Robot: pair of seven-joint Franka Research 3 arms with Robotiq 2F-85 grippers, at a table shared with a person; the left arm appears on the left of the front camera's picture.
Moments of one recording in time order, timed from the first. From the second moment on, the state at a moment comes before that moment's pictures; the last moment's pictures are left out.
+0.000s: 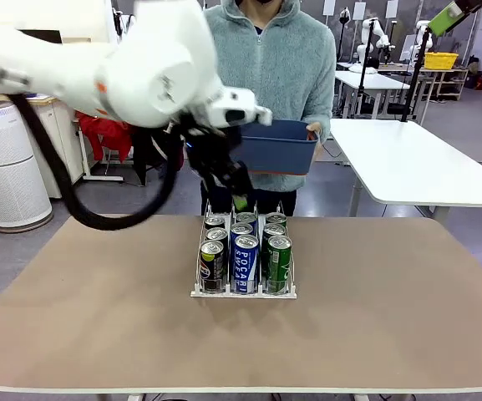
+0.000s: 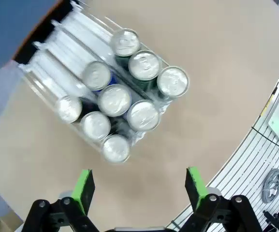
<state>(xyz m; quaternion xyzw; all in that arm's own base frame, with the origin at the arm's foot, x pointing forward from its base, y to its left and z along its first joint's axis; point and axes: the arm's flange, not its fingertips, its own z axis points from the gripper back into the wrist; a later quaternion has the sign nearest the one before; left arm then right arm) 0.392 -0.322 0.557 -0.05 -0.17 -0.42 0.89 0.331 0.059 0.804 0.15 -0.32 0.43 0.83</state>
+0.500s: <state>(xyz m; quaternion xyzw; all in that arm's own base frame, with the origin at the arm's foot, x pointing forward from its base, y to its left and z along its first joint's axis) 0.367 -0.223 0.684 -0.05 -0.24 -0.43 0.87 0.331 0.059 0.804 0.15 -0.32 0.43 0.83</state>
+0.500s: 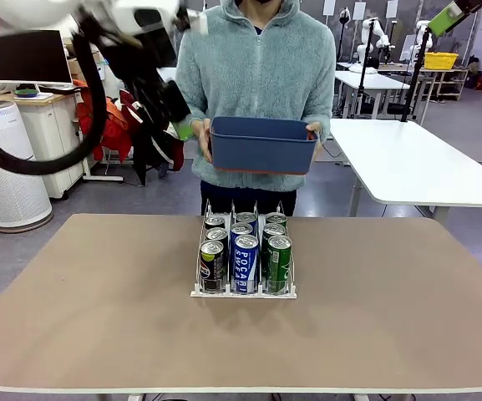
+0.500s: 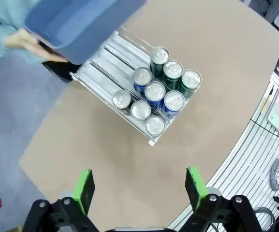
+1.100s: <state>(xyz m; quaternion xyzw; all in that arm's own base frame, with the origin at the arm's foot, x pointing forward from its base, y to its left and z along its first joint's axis) 0.337 -0.205 0.778 -0.03 -0.32 -0.42 0.85 0.331 0.059 0.804 0.15 -0.32 0.43 0.83</state>
